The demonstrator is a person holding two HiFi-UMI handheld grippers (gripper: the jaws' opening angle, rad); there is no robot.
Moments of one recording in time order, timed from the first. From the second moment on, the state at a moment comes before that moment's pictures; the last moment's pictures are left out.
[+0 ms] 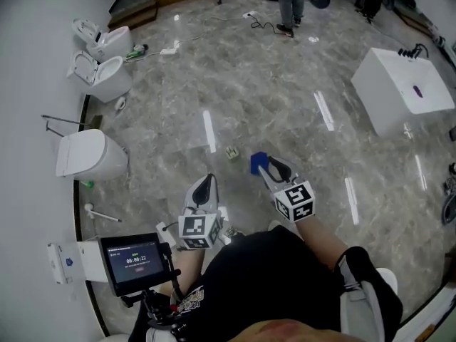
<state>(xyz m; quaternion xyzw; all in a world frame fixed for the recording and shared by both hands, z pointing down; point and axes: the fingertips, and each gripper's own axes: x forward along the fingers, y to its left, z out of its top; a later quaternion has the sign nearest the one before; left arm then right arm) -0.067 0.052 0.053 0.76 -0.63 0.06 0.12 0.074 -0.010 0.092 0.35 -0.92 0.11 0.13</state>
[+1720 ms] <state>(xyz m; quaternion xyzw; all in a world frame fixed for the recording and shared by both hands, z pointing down) -0.021 0.055 0.028 0.80 -0.58 0.05 0.11 0.079 0.013 0.060 0.37 -0.92 0.10 0.10</state>
